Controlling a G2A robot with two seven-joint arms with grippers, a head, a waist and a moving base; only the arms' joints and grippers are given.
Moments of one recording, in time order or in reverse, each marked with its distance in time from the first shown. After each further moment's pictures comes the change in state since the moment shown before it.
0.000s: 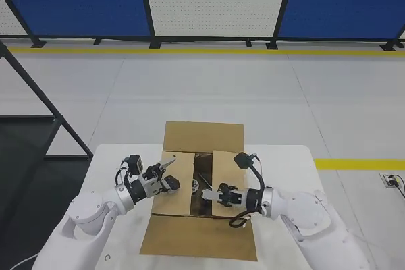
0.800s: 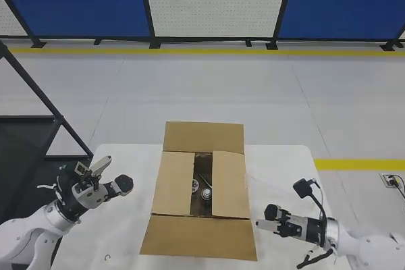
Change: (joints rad) left arm 0.294 0.057 -0.438 -0.219 -0.134 -0.044 -0.141; right arm -0.393 0.098 0.437 -0.243 0.039 -0.197 0.203
